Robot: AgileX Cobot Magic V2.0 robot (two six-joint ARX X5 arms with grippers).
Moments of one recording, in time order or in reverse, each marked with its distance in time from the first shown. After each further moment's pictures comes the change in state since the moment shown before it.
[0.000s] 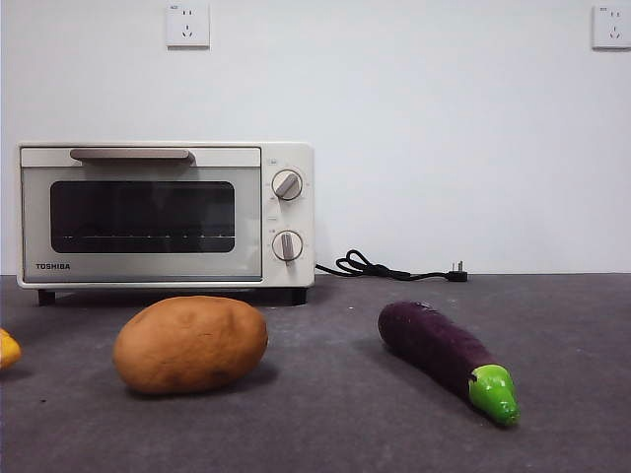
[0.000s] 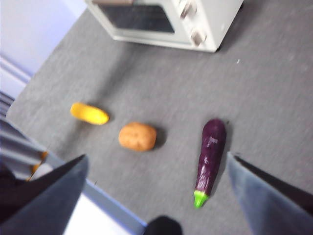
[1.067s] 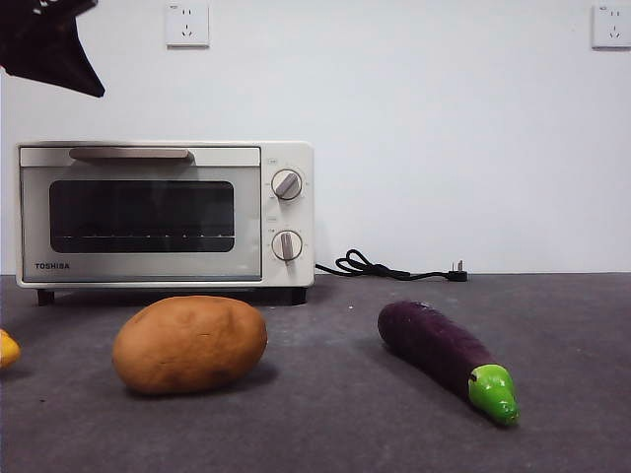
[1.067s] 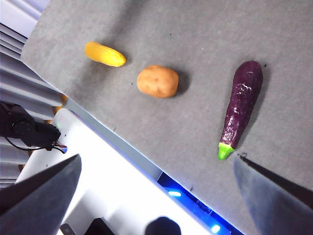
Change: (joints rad) left arm 0.002 0.500 0.037 0.375 -0.022 0.055; right arm 0.134 0.074 0.000 -0.139 -0.002 -0.015
